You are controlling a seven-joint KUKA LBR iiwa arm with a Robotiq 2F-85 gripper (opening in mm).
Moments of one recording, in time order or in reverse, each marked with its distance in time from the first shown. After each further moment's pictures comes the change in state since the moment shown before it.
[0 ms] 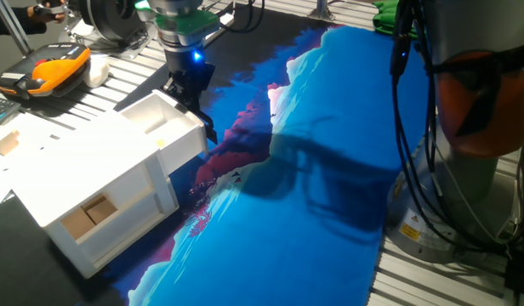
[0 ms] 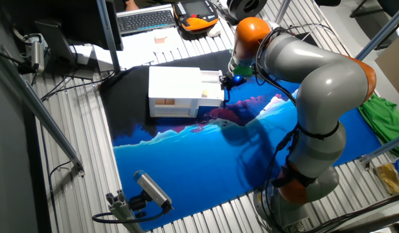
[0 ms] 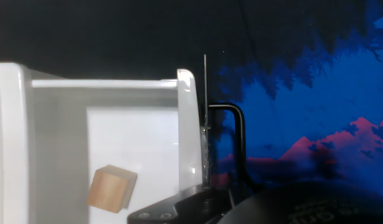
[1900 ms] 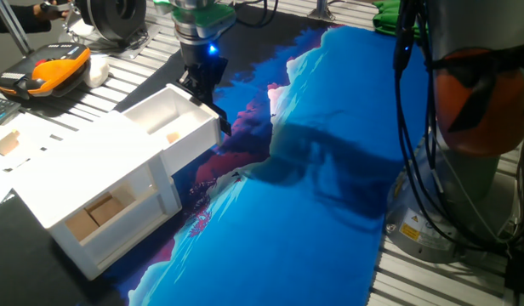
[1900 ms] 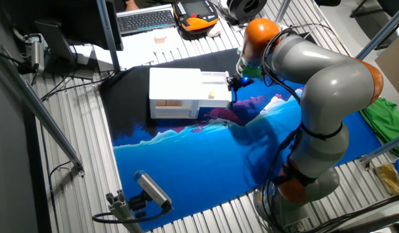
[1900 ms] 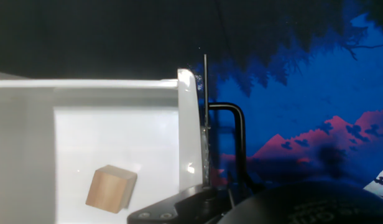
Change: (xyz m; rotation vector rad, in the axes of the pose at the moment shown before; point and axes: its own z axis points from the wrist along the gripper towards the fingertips) arm 0.003 -0.036 0.000 -0.013 0.011 -0.012
